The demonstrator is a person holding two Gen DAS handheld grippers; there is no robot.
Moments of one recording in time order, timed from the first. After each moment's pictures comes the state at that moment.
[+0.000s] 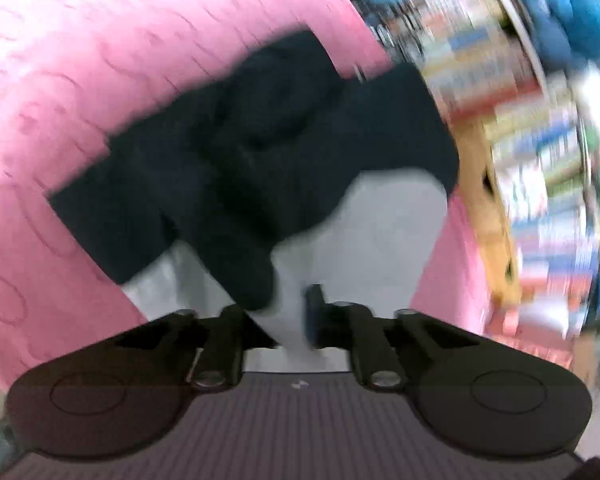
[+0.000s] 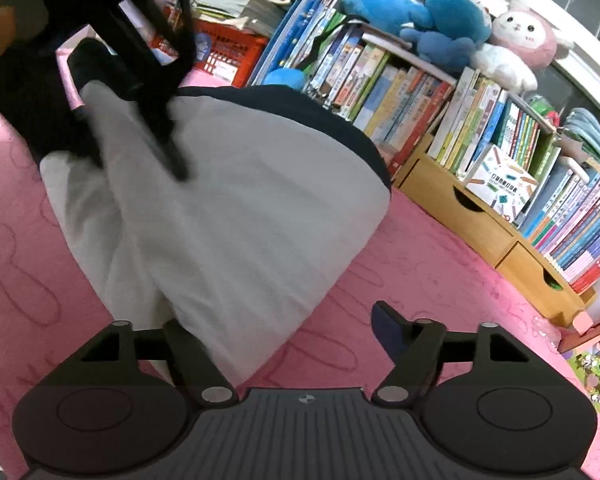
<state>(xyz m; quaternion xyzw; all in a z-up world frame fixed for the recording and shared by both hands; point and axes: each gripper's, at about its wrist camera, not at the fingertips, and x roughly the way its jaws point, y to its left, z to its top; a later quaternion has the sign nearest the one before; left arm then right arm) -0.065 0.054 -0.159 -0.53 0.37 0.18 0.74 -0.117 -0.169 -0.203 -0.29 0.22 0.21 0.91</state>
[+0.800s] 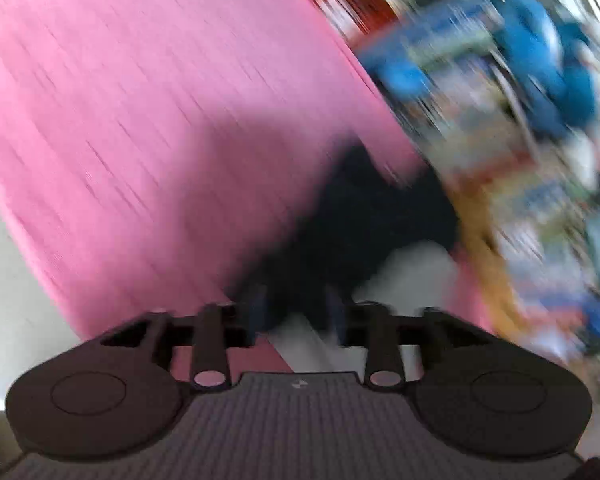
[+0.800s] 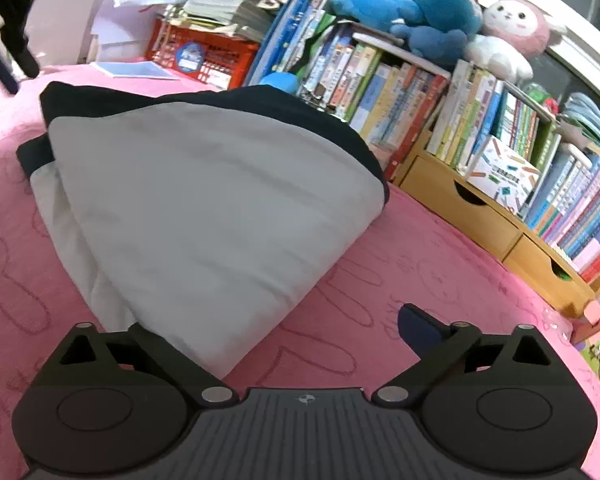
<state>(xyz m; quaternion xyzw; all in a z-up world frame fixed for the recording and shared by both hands) -0.140 0.098 -0.125 -0.52 0.36 0.15 0.76 -0.107 -0.175 -0.202 -0.26 0.23 0.22 0.91</state>
